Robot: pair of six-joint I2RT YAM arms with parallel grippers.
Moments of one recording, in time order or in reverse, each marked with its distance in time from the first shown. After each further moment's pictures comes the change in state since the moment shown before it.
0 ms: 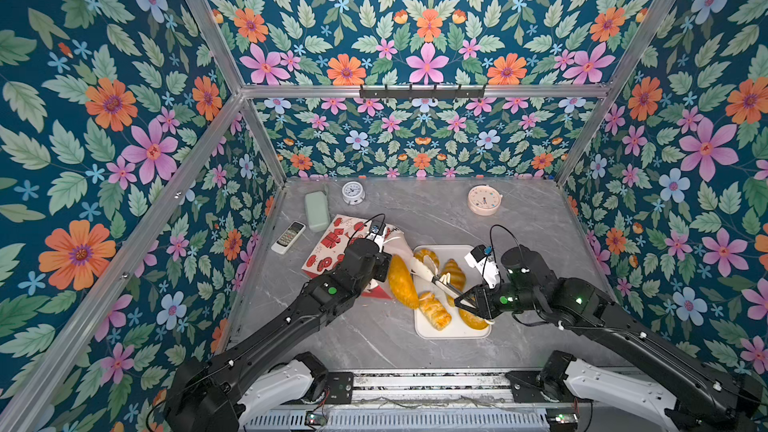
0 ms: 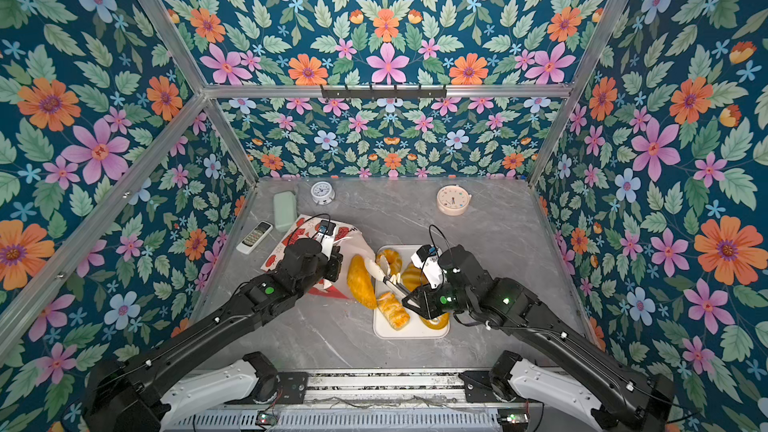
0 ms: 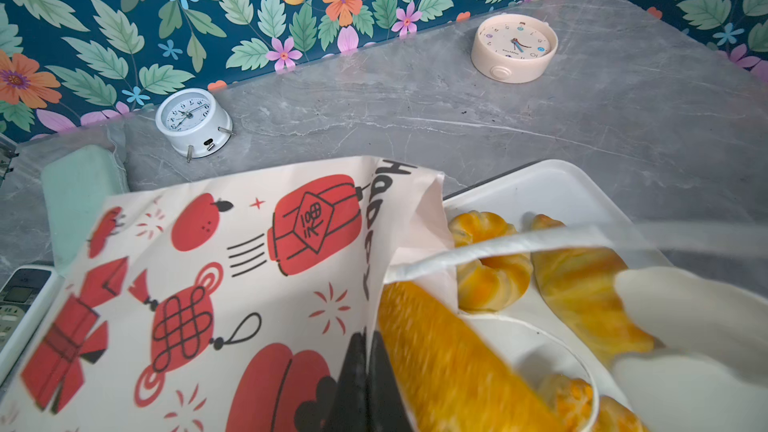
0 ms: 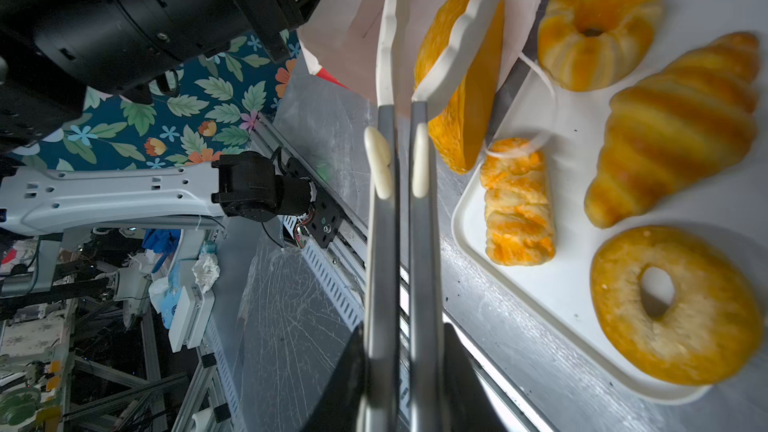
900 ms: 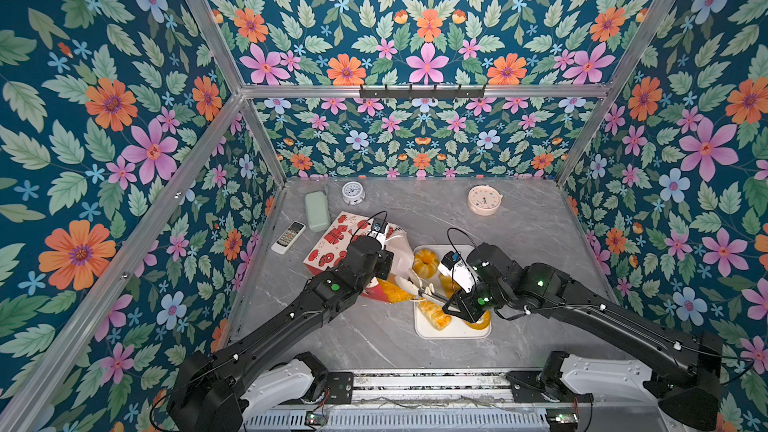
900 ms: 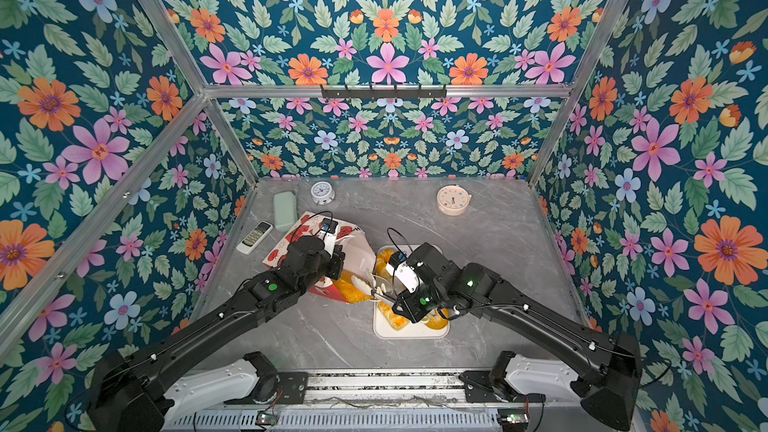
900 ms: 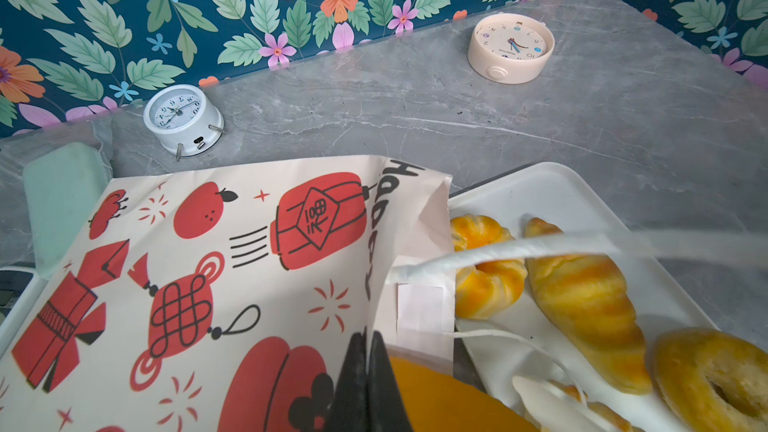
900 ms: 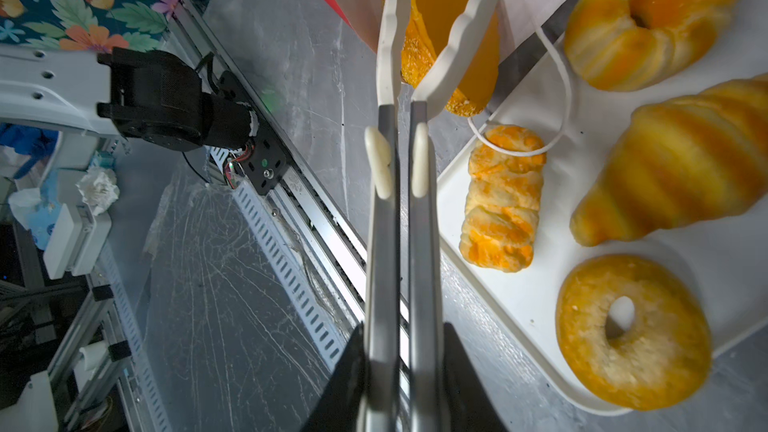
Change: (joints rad) left arm 0.000 0.026 0.014 0.005 0.024 -0.014; right arm 0.096 0.284 0.132 -0.095 0.076 -0.274
